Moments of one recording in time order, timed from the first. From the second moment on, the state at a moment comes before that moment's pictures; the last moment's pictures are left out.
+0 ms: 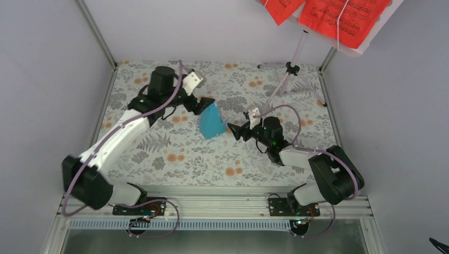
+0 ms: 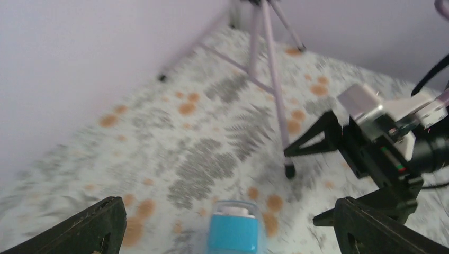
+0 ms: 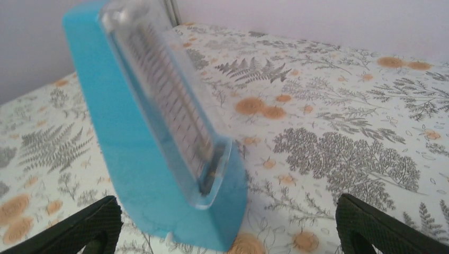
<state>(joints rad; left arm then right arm) -0.46 1.42 1.24 -0.35 0.50 0.26 0.52 1.43 0.40 0.77 -0.26 0.06</state>
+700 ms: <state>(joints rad) -0.37 0.99 1.01 -0.36 -0.09 0.02 0.46 1.71 0.79 0.37 -0.41 0.25</state>
